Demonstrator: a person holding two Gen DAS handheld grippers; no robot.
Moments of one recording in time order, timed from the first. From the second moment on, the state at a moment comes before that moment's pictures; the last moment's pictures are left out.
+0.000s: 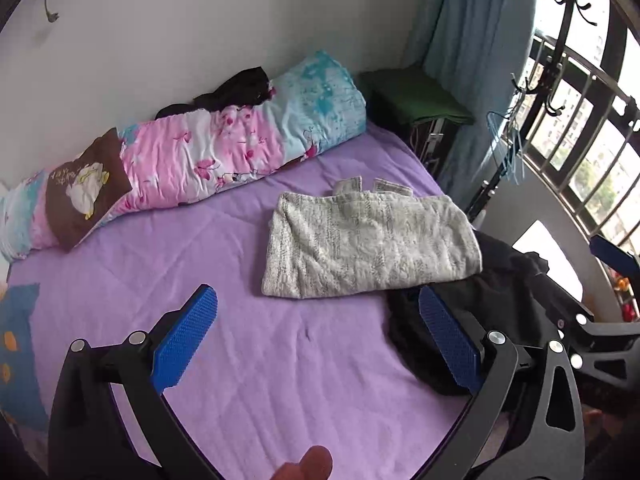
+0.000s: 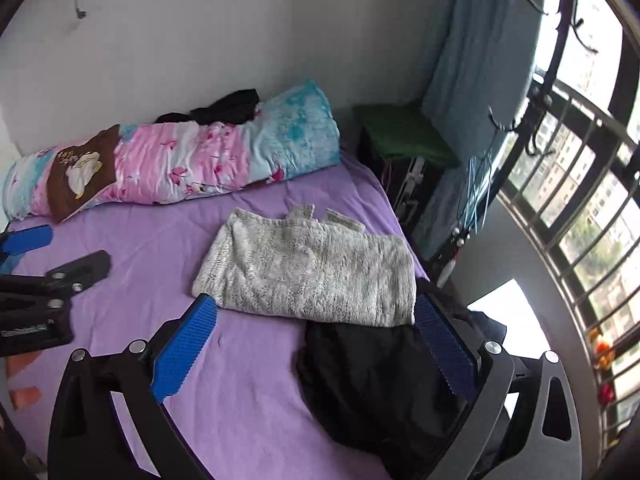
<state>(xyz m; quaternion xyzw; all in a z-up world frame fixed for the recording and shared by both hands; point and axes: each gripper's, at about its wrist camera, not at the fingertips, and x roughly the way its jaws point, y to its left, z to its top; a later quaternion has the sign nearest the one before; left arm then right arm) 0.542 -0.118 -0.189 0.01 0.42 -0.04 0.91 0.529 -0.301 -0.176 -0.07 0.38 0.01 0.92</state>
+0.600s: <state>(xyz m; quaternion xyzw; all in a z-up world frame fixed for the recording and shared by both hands) 0.540 -0.138 -0.186 0.03 0.42 -0.05 0.91 0.527 -0.311 -0.163 -0.06 0.38 0.00 0.92</state>
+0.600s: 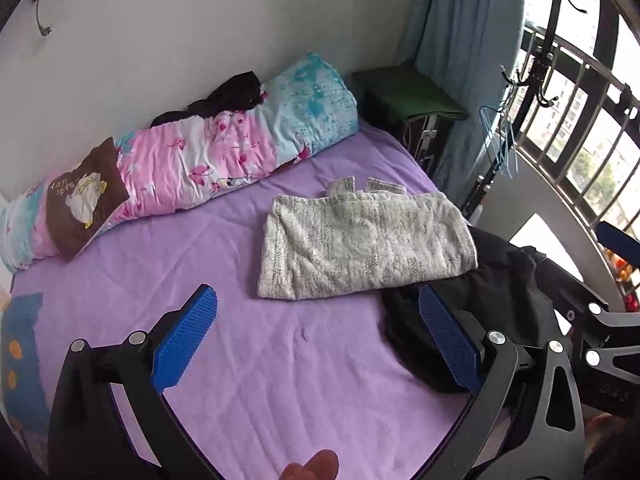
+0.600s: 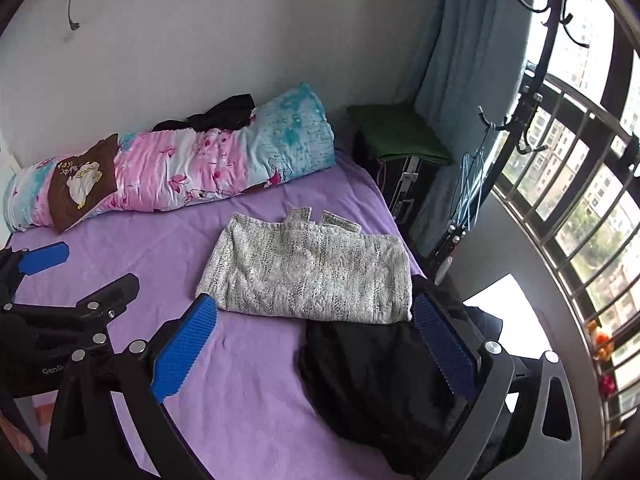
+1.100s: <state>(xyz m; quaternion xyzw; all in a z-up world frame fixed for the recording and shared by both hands) 0.537 -0.144 -0.183 0.02 0.41 -0.05 0.91 0.526 -0.311 -0.155 -0.06 0.37 0.00 0.93</state>
